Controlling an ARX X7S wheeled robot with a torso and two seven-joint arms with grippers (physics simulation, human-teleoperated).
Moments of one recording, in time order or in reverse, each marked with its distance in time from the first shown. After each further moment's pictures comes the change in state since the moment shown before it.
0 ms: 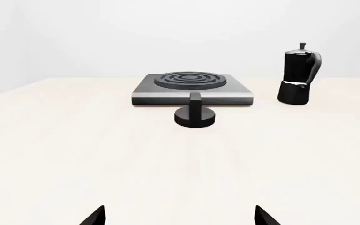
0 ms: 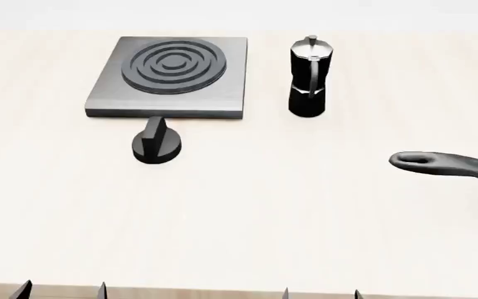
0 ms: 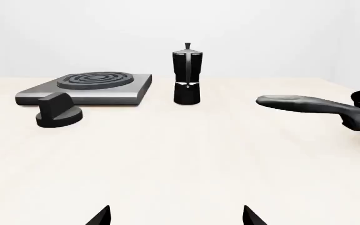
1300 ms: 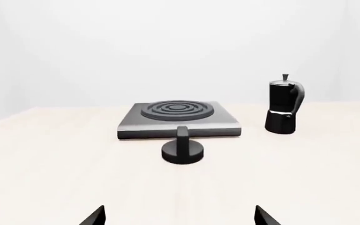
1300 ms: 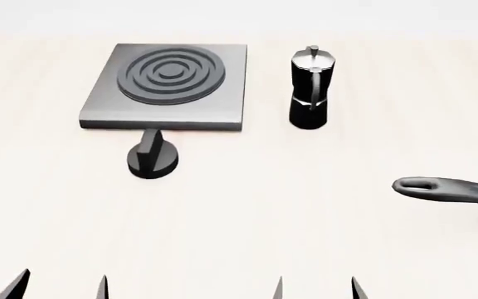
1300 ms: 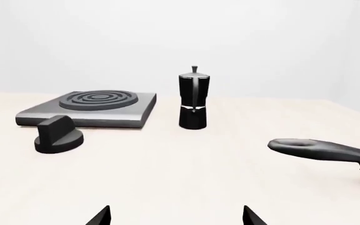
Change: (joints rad) left arm 0.035 -0.118 0.133 0.103 -0.092 0.044 -0.092; right arm 0.000 0.103 -0.130 -0.079 0.078 0.008 0.117
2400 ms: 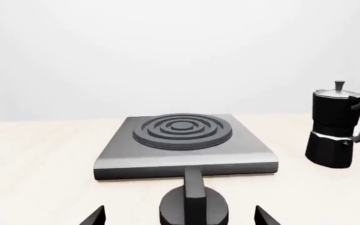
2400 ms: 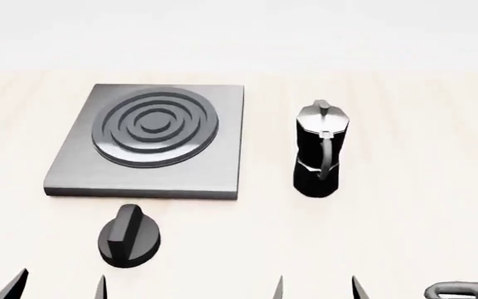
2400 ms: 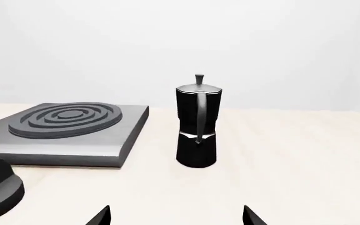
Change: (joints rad) left arm -0.006 -0.043 0.043 -0.006 -0.028 0.016 -0.049; right arm 0.010 0.046 -0.048 0.001 0.043 -0.003 0.050
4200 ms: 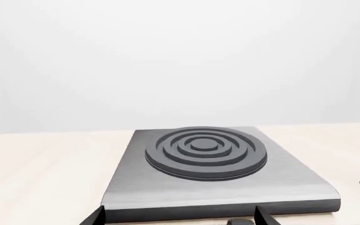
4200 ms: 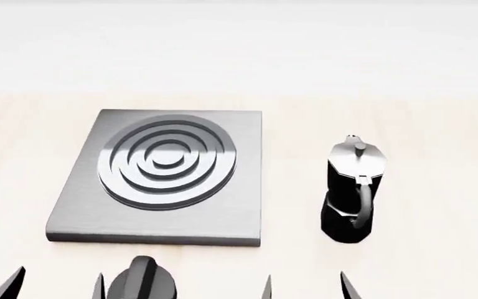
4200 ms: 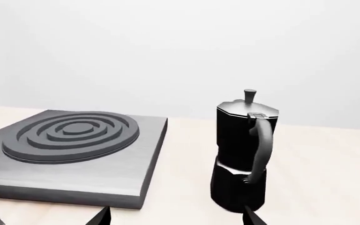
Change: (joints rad) left arm -0.004 -0.053 0.049 0.020 -0.043 0.007 -0.053; right arm 0.019 0.045 -0.079 -0.010 0.012 0.006 0.044
